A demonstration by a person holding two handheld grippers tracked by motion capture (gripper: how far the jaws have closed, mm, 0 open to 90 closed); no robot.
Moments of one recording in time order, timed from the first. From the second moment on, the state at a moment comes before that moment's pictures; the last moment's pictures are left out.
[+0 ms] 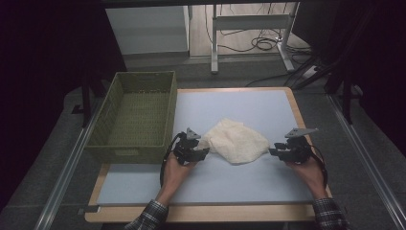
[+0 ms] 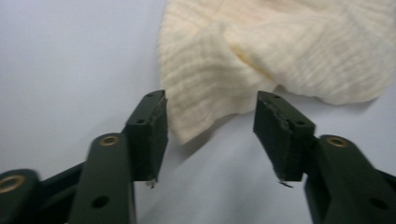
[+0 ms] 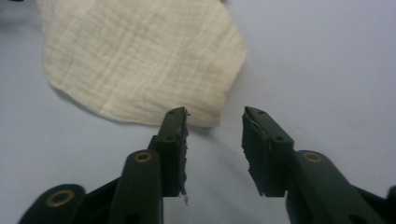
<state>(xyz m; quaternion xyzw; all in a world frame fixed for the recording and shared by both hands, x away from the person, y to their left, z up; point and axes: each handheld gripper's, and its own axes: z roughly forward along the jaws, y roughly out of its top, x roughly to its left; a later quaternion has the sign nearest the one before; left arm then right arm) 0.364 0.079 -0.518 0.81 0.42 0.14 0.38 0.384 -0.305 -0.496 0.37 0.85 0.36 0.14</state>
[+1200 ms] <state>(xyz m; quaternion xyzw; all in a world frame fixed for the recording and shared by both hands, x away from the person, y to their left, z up) 0.419 0.067 -0.482 0.82 0.42 0.16 0.37 0.437 -0.296 -0.454 0.40 0.82 0.40 0.12</state>
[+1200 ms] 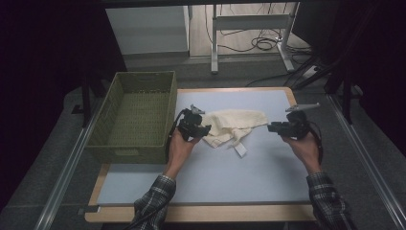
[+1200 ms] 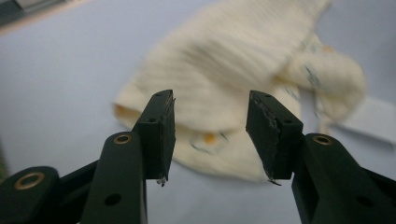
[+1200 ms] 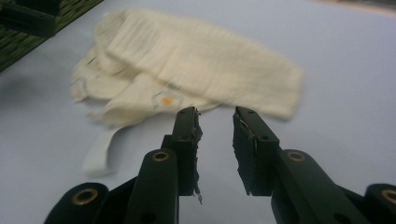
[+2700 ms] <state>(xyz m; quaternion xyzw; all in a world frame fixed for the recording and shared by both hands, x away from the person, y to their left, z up) 0.325 0.079 -0.504 0.84 0.36 0.11 0.40 0.353 -0.301 -0.477 0.38 0.84 0.38 0.08</state>
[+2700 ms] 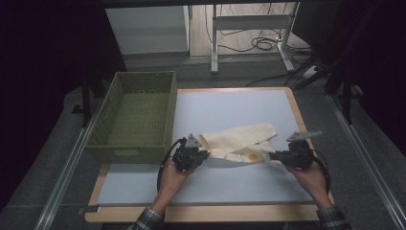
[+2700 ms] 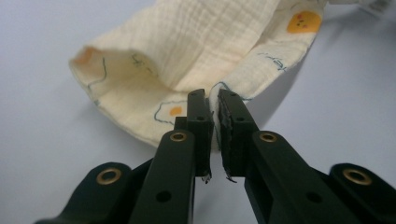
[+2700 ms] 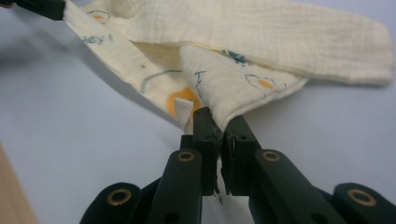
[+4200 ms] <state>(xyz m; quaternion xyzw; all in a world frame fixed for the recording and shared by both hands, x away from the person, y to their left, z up) 0.345 0.032 -0.534 0.87 0.31 0.10 0.38 0.441 -0.325 -0.508 0.42 0.82 0.35 0.15</state>
